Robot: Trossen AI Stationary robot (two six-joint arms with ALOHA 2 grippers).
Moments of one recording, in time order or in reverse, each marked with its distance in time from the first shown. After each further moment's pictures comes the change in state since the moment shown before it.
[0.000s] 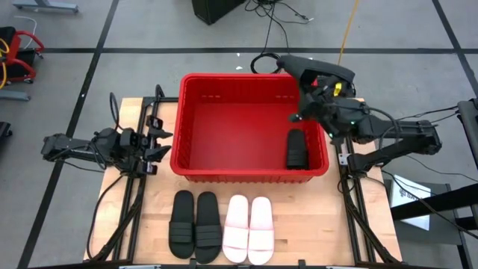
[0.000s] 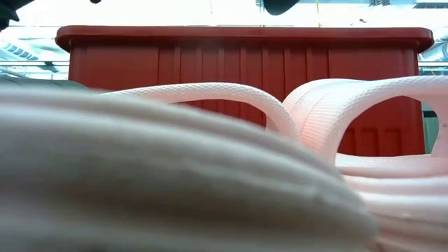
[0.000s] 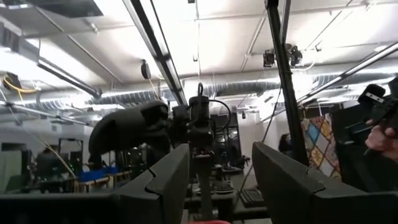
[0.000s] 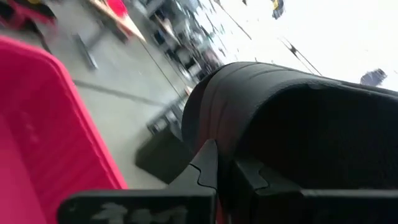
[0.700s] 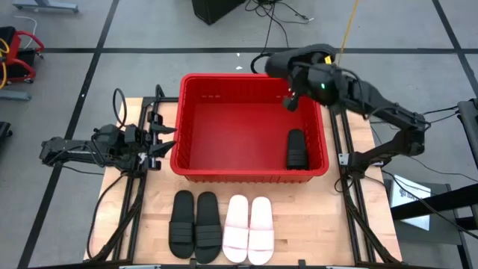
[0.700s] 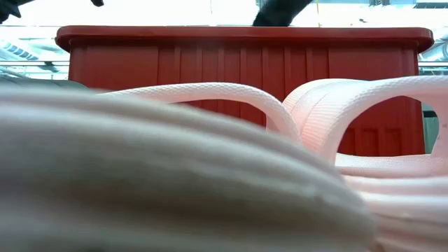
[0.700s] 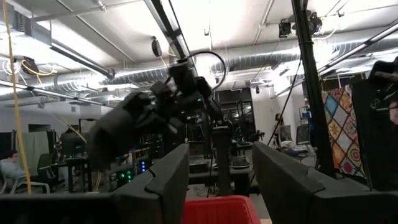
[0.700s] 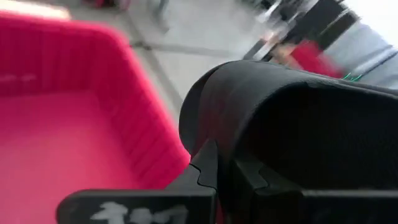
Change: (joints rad) left arm 0.076 0.000 0.070 -0.185 0.000 0.008; right arm -0.320 0.230 0.462 -0.778 -0.490 0.584
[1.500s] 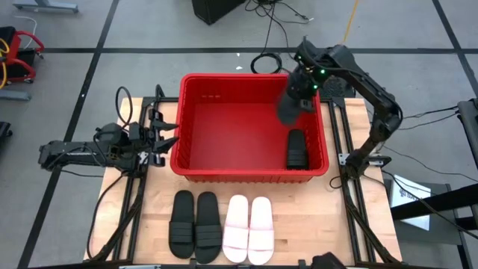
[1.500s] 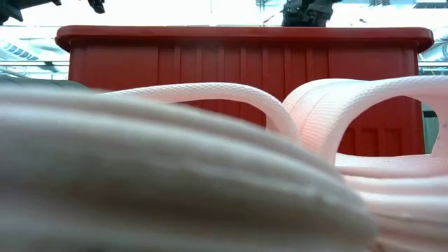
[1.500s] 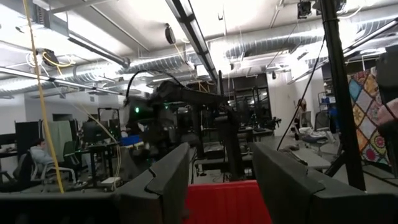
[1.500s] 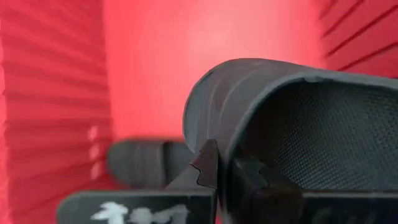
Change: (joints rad) left arm 0.071 0.000 0.000 -0.051 -0.003 0.009; right arm -0.486 0.329 0.179 -0.743 -0.973 -0.292
